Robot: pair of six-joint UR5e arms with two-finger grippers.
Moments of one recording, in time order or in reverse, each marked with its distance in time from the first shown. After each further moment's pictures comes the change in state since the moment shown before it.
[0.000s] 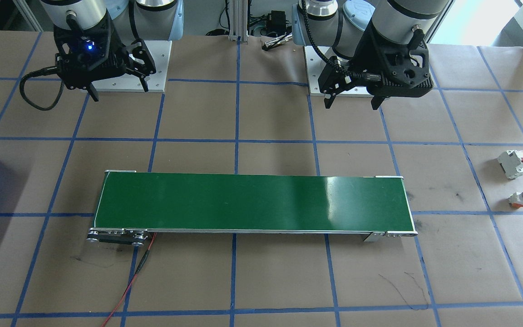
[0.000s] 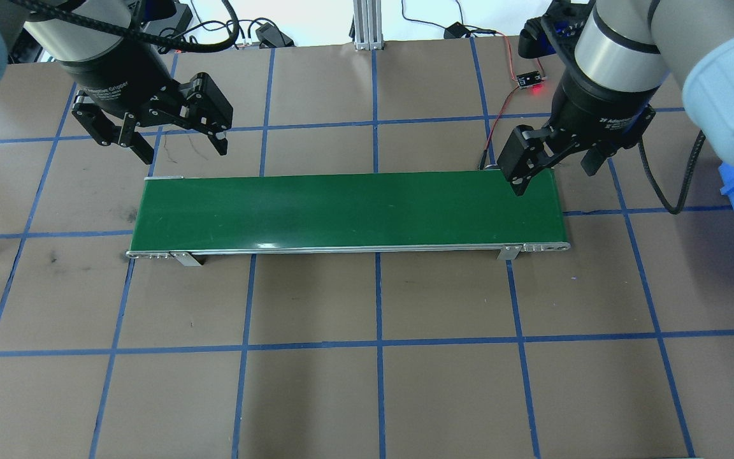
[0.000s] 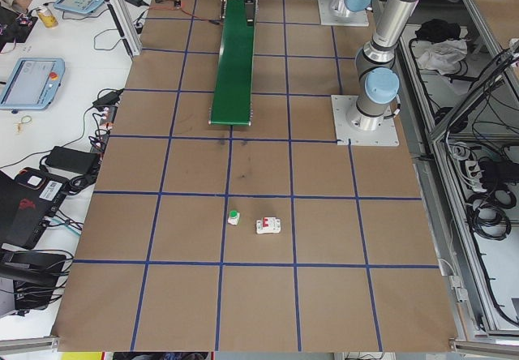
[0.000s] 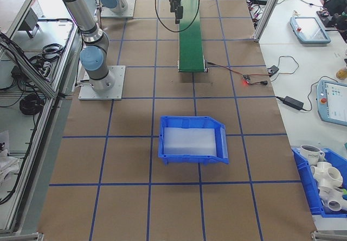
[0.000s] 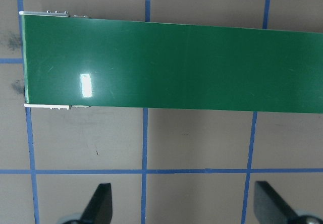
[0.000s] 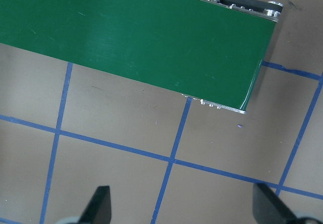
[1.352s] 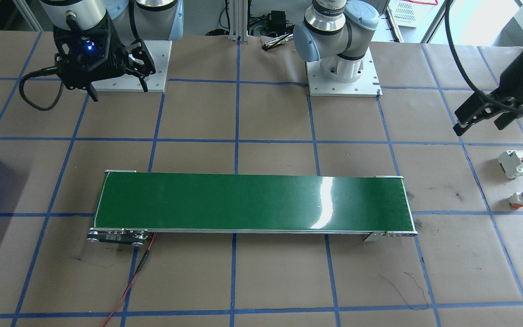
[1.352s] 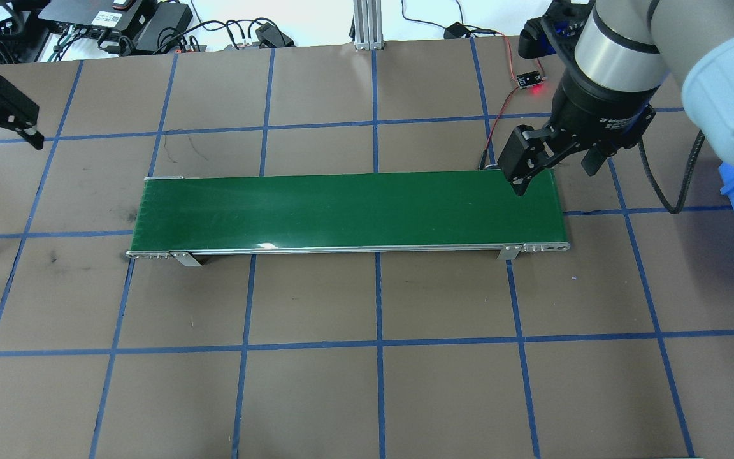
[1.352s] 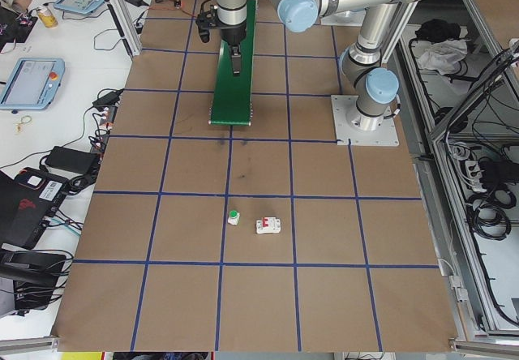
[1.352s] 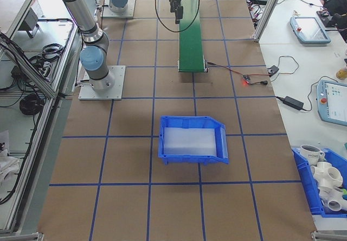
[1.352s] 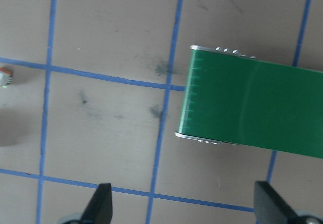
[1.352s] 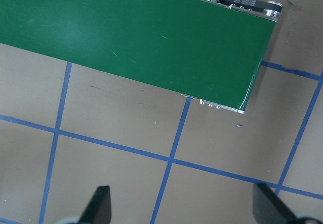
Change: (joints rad) left arm 0.455 -0.032 -0.026 0.093 0.081 0.327; right arm 0.000 0.001 0.000 0.000 -0.003 -0.001
